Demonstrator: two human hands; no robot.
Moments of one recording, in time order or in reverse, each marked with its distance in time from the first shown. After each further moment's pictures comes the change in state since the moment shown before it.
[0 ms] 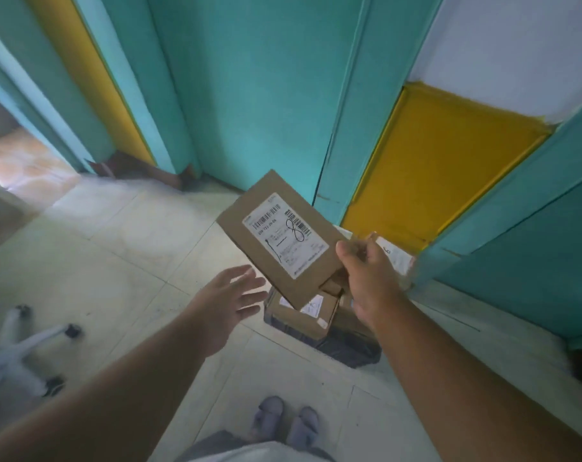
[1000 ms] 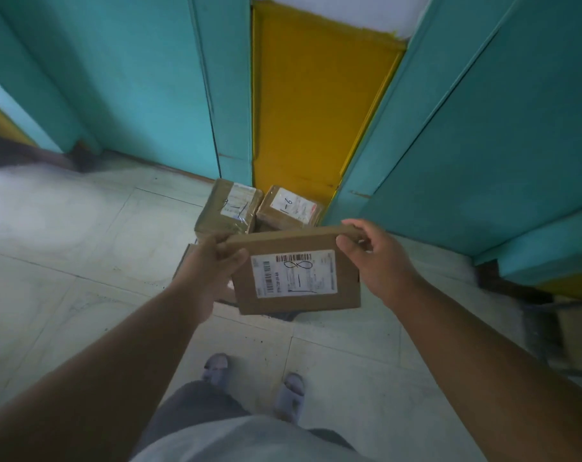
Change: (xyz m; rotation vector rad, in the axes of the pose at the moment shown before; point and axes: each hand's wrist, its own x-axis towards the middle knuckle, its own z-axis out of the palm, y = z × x) left_hand 0.018 -0.079 0.204 0.441 -0.044 0.130; right_hand -0.015 0.078 -0.250 -0.487 0.085 -0.141
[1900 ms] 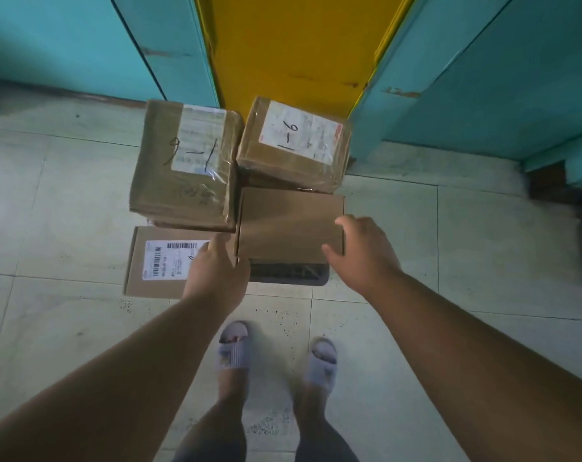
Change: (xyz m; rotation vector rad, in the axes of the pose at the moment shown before) left_hand 0.244 -0.190 0.022 0.828 -0.011 -0.106; right_hand 0.156 0.176 0.207 -0.476 -0.128 0.217
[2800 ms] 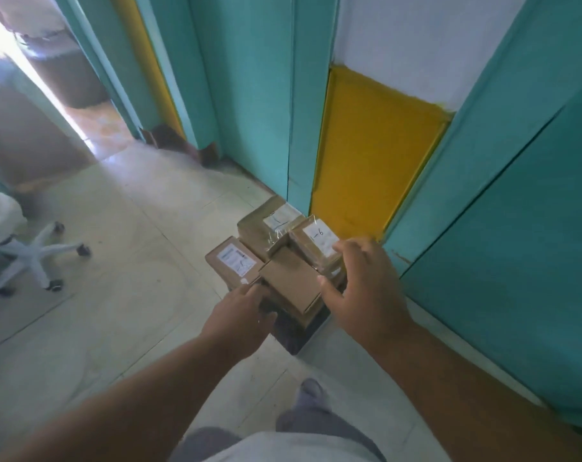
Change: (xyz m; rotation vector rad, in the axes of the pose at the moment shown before) left_hand -0.346 0.195 0.015 0.050 0.449 -0.015; right_hand -0.196 0.053 -0.297 -0.011 0.324 -0.989
